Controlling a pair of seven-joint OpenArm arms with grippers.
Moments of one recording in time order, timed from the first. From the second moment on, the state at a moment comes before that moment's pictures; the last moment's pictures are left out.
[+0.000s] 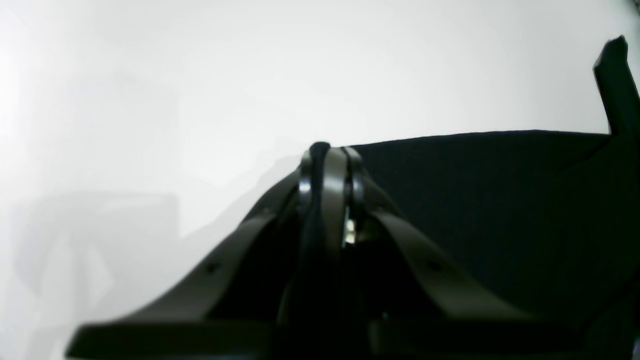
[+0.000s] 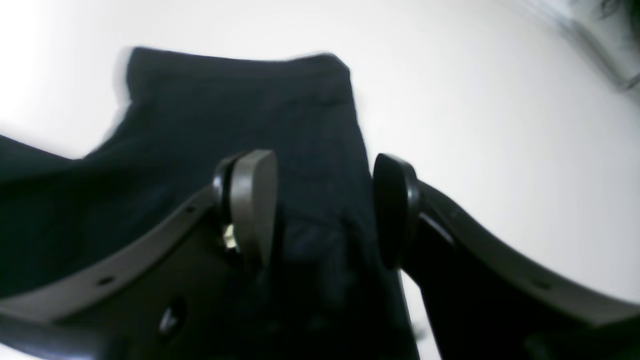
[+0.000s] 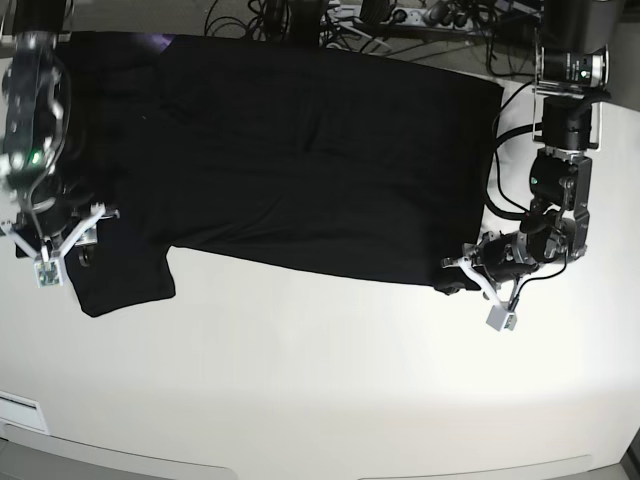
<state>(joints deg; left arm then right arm) -20.4 -25.1 8.2 61.8 -51.3 -24.1 49.2 -2.8 28.6 11.1 97.5 15.2 10.9 -45.7</state>
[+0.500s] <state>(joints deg) -20.3 -25.1 8.1 61.8 -51.3 -24.1 49.2 27.5 32.8 15.5 43.8 33.9 29.3 -50.6</state>
